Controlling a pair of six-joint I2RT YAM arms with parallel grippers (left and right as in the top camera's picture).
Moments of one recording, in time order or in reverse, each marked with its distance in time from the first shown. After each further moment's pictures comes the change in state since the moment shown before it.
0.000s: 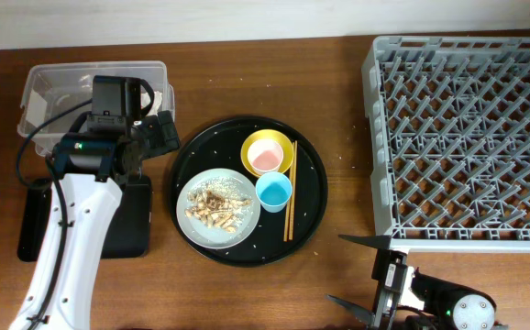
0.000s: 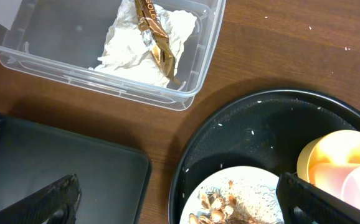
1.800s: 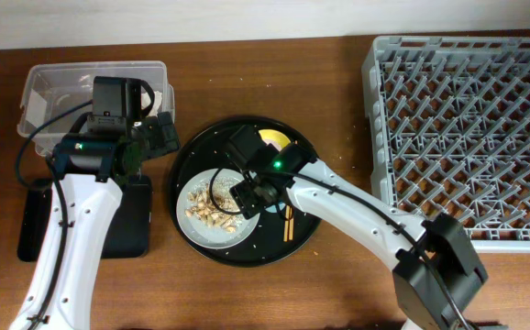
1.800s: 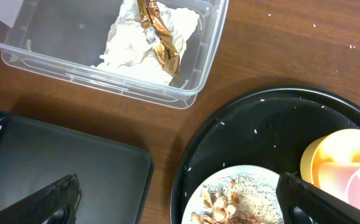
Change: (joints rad) left arm 0.000 -0.001 -0.005 -0.003 -0.007 0.000; right arm 0.818 1.849 1.444 -1.190 1.289 0.134
